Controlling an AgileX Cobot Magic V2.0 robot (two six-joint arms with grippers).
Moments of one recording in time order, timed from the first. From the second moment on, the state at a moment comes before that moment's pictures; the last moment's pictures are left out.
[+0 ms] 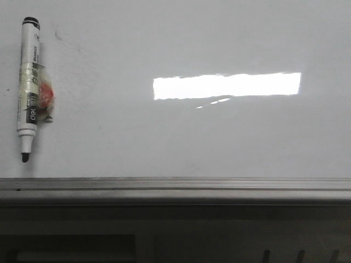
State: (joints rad) left arm 0.15 -0.01 0.00 -0.16 0.33 0.25; right arm -0.02 0.03 0.01 -0.03 0.12 0.04
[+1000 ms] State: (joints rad) left arm 0.15 -0.01 0.00 -0.16 0.33 0.25; right arm -0.02 0.03 0.01 -0.03 0.09 0.04
